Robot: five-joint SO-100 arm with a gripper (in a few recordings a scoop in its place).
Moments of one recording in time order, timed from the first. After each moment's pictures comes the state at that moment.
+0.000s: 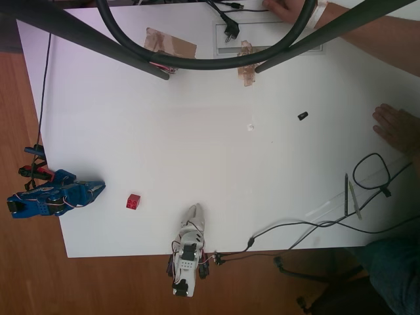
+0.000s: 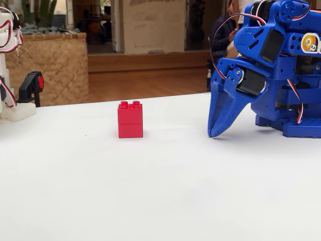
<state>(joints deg) -5.5 189.6 182.7 69.0 -80.5</state>
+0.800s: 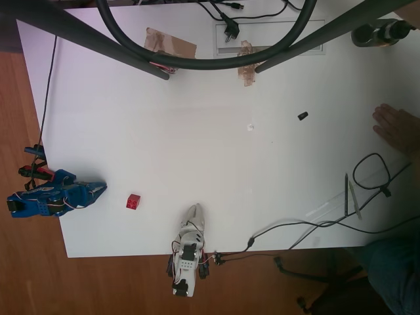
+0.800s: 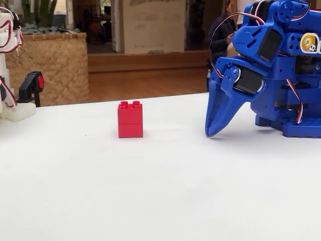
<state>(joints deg) -3.1 189.0 182.4 65.1 -81.3</state>
